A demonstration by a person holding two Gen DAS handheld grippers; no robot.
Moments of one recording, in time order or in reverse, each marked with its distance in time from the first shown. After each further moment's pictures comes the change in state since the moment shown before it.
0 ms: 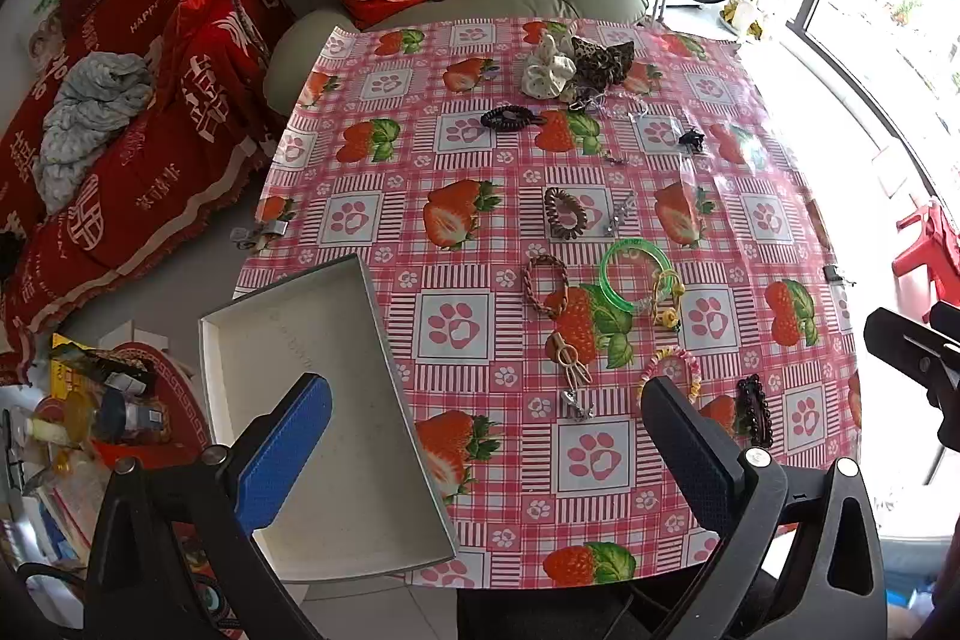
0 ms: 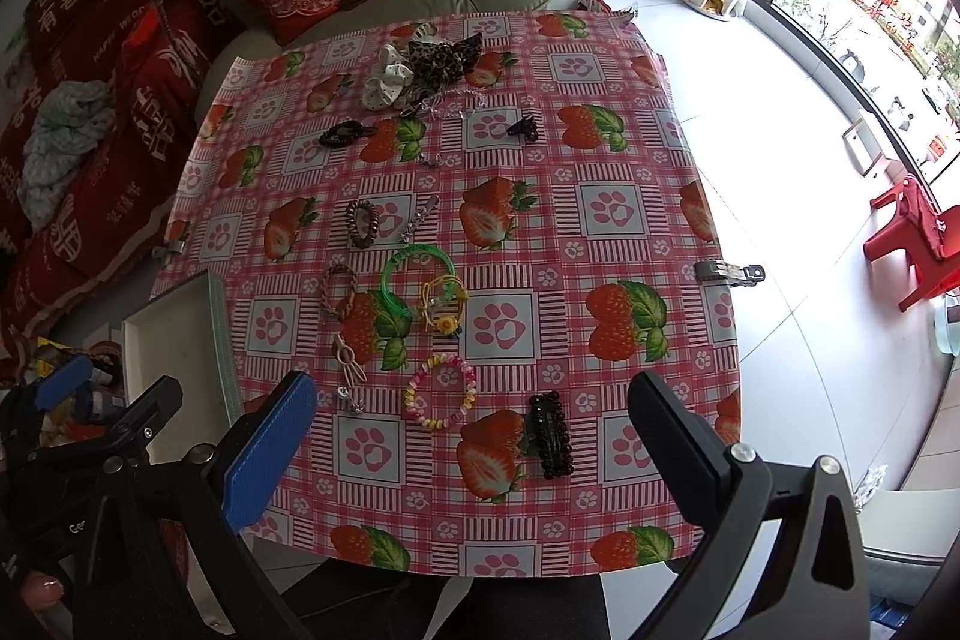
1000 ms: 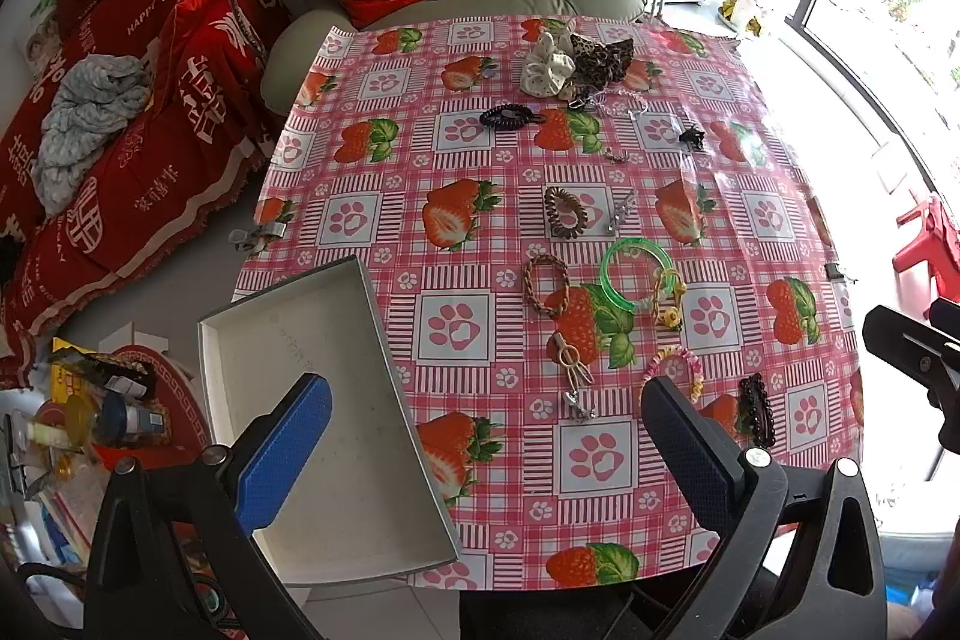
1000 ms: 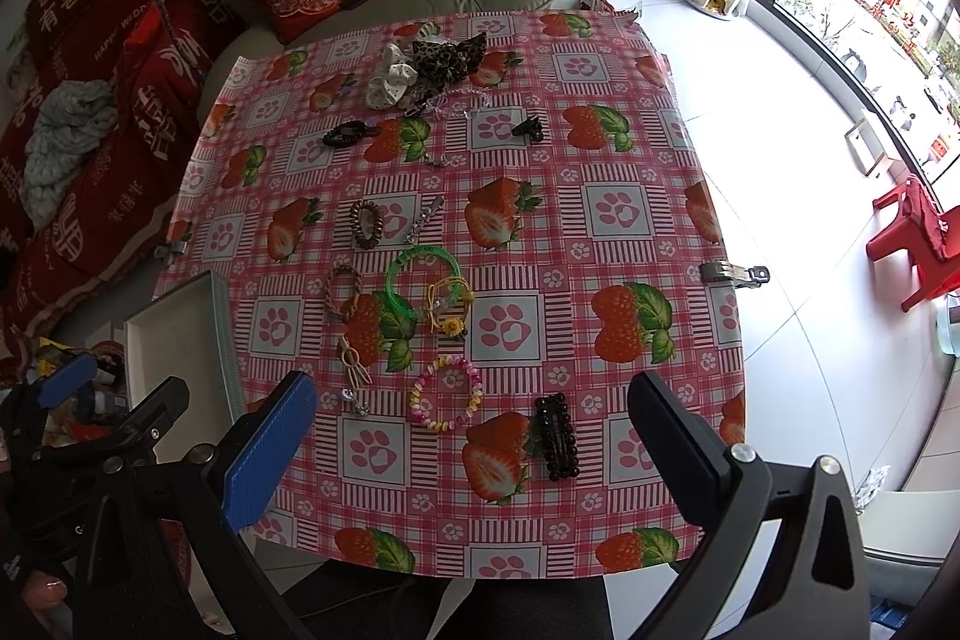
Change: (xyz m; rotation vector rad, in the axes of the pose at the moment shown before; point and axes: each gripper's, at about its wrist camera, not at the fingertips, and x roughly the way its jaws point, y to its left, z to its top) left arm 0.001 0.000 0.001 -0.001 0.003 0.000; right arm 0.002 0.002 0.001 -0.001 0.004 0.001
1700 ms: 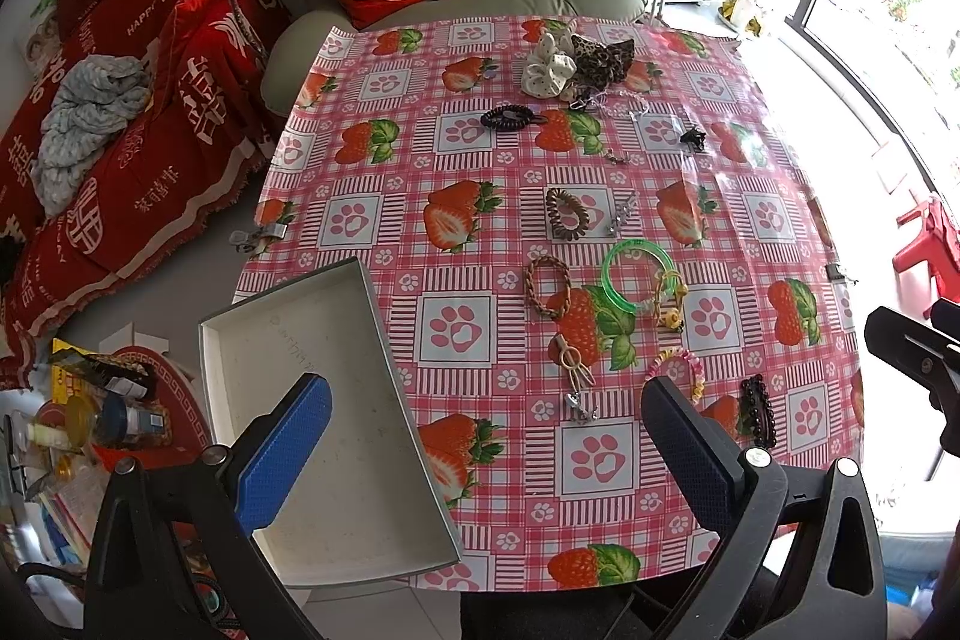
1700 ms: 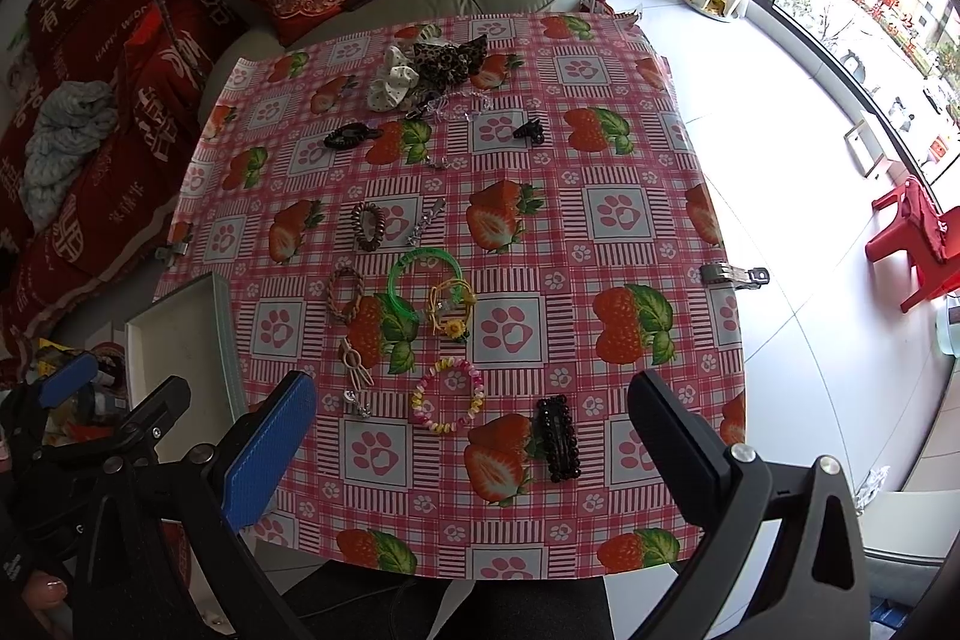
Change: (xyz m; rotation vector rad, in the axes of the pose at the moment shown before) left arm 0.001 0.001 0.000 0.000 0.002 0.001; right arm 0.000 0.001 0.001 0.000 0.000 0.000
